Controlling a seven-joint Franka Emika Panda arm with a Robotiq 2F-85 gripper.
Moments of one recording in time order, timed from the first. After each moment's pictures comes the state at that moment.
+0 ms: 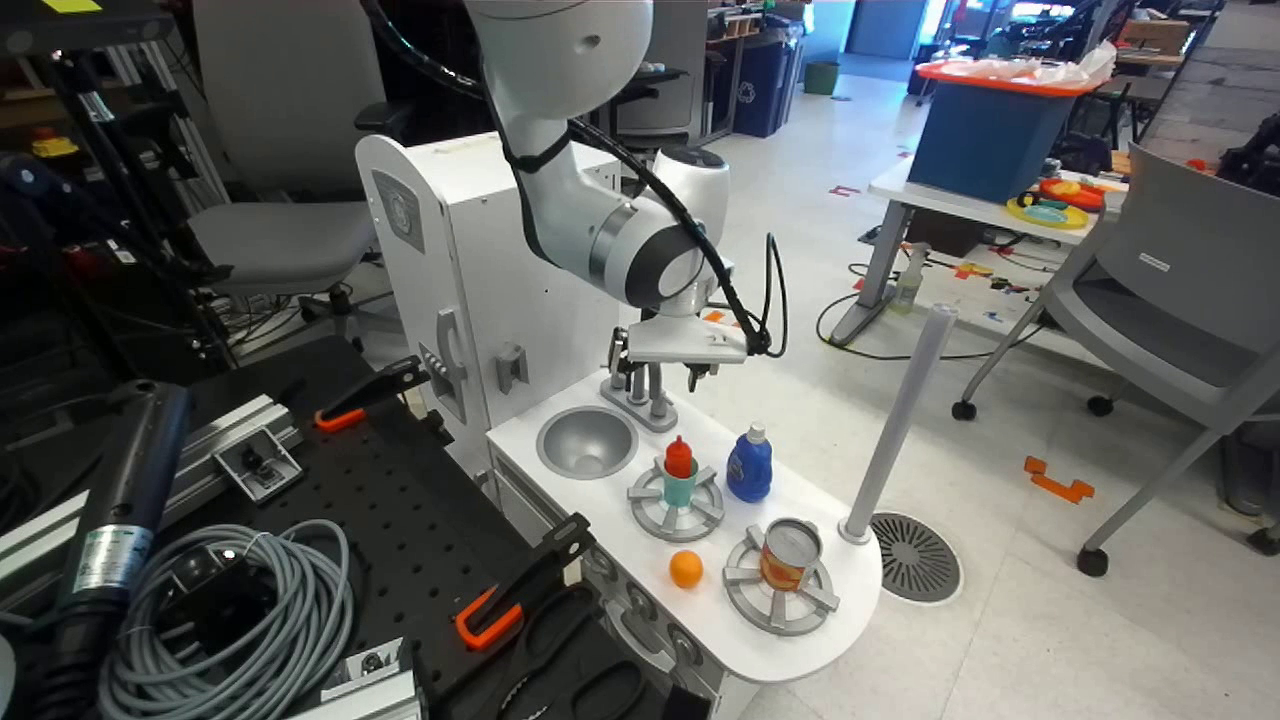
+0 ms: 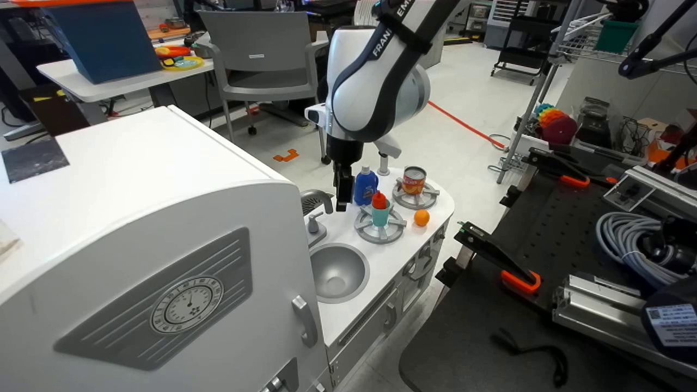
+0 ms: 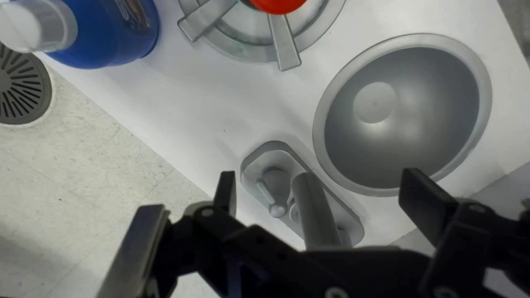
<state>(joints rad) -0.08 1.14 0.20 -1.56 -0.19 2.75 -0.75</state>
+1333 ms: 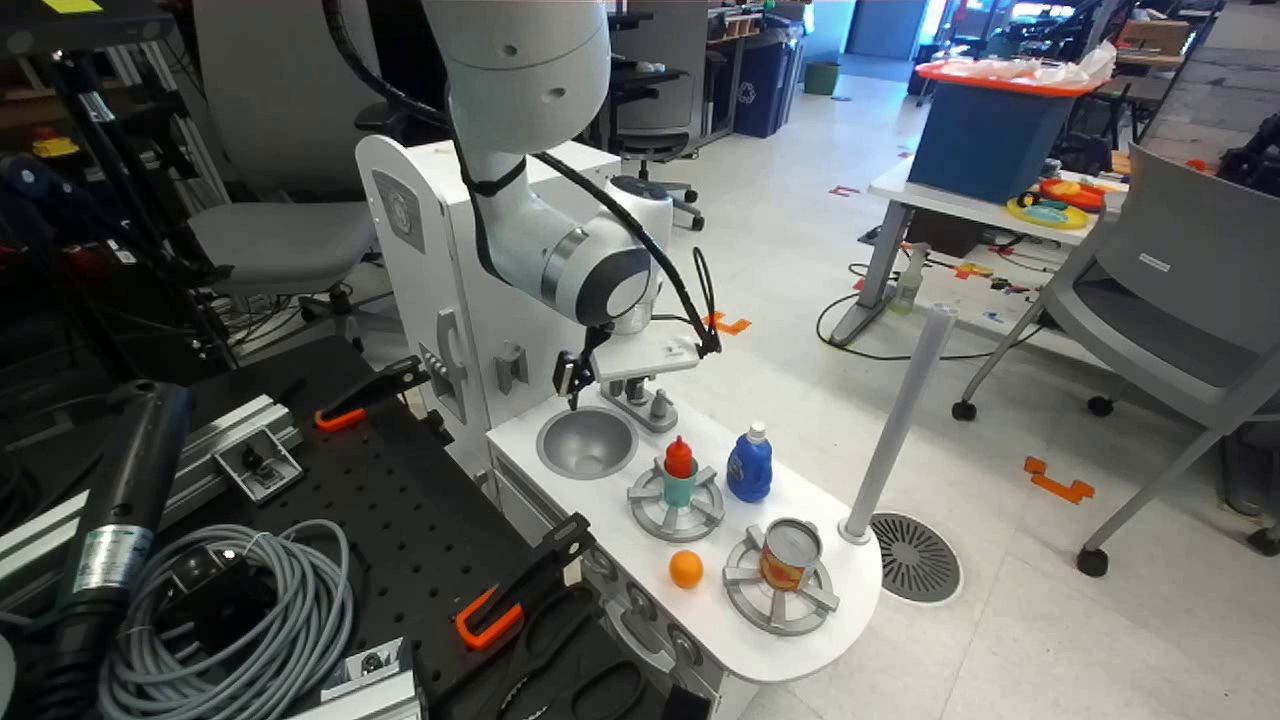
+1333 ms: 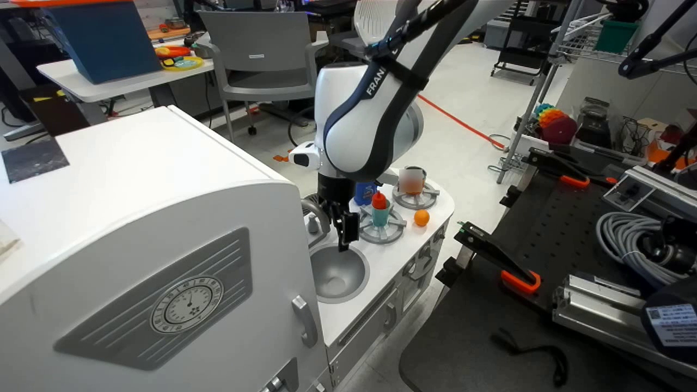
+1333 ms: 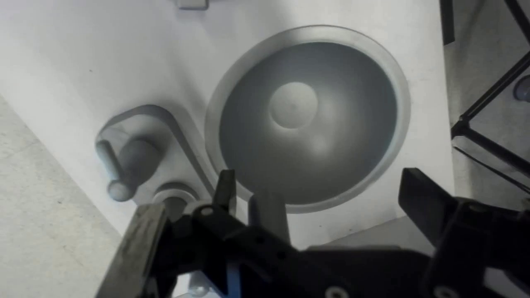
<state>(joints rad) -0.04 1.20 0.25 -1.59 -0.21 2.74 -1.01</state>
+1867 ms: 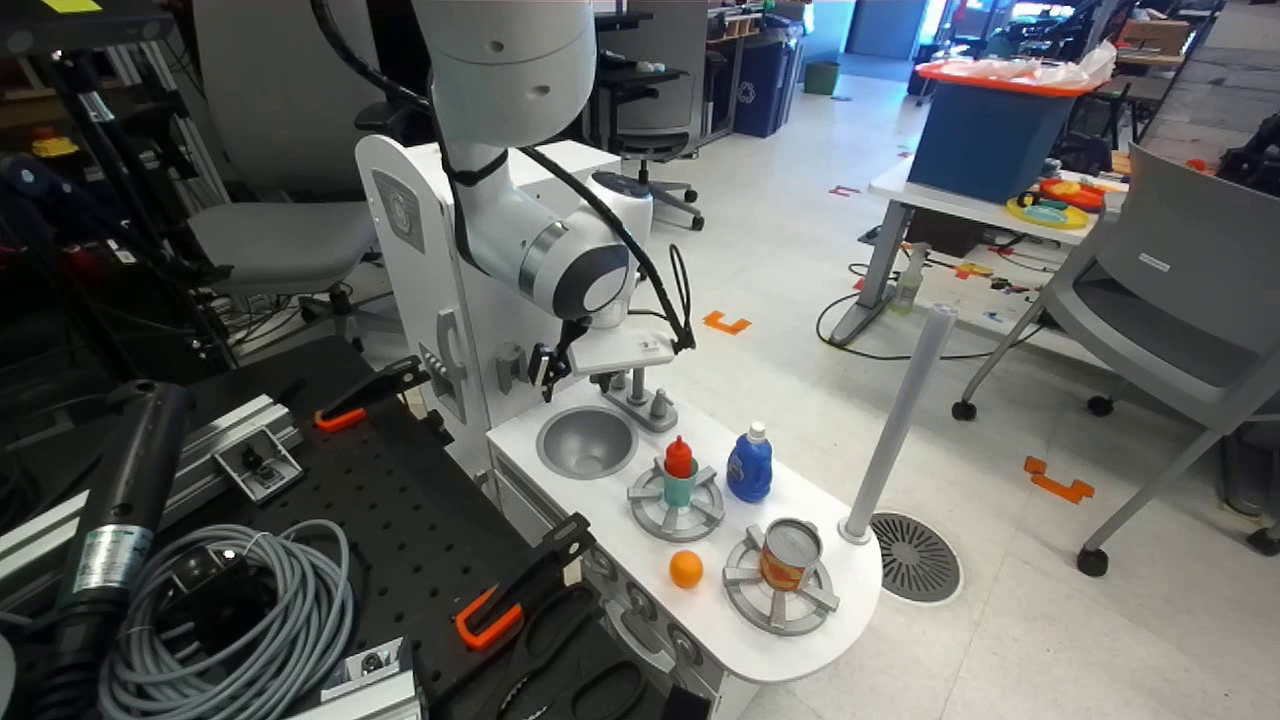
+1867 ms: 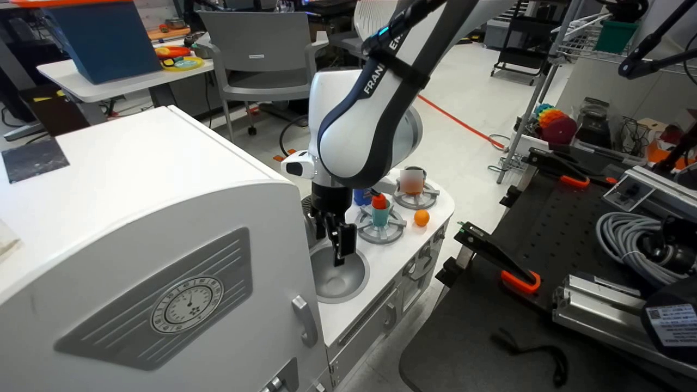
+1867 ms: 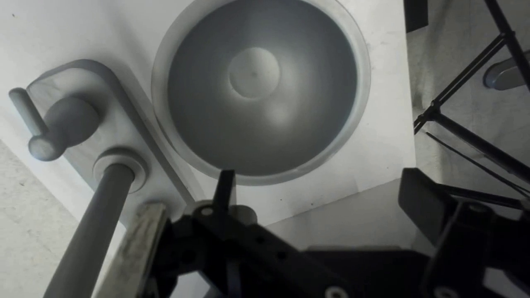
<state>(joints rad) -0.05 1.19 0.30 -1.64 -0.20 2.74 -1.03</state>
